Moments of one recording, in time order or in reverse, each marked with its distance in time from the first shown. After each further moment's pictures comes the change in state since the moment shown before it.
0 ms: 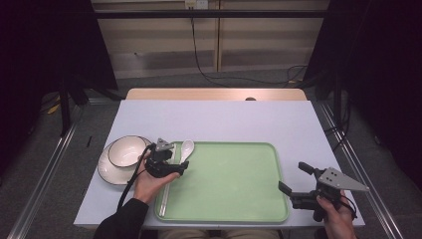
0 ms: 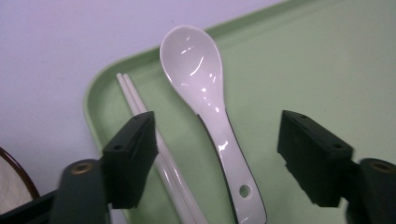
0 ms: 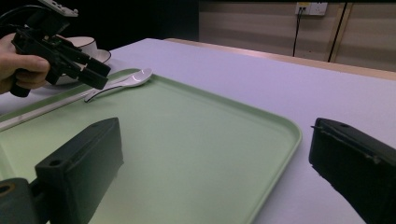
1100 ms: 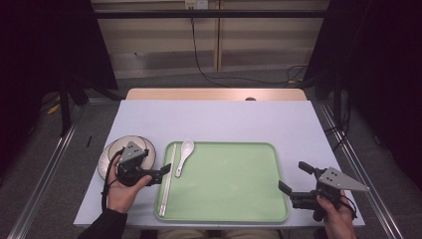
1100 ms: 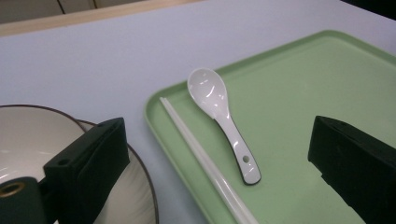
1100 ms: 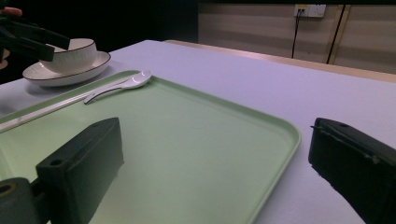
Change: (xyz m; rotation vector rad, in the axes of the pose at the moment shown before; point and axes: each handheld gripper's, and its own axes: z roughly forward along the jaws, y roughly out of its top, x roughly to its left) left arm 0.019 -0.017 -0.074 -0.197 -0.021 0.003; right arm 0.000 0.001 0.000 -0.005 -0.004 -0.002
